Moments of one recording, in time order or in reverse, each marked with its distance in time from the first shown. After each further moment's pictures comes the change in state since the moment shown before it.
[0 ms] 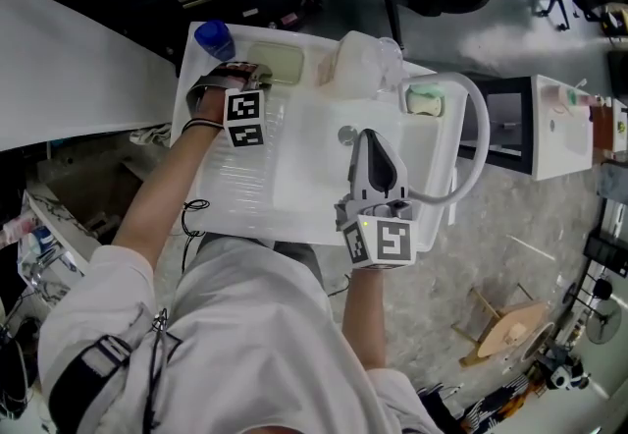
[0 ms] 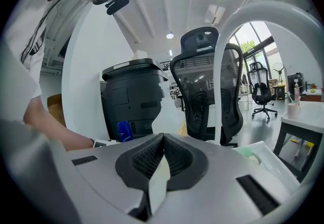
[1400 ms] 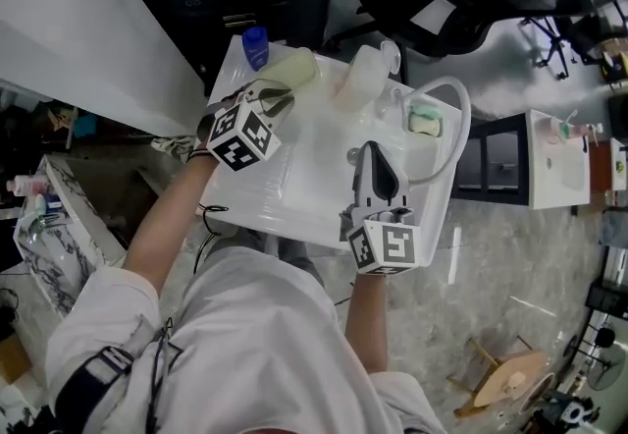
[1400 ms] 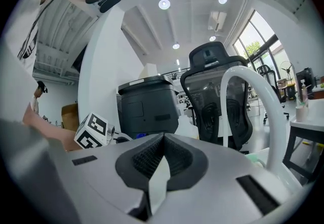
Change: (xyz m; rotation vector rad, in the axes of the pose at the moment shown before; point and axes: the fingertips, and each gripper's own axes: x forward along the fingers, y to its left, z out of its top) left arm -0.184 -0.001 0.055 -0.495 -0.345 0.217; right arm -0.077 0.042 0.032 0.004 -0.119 0.110
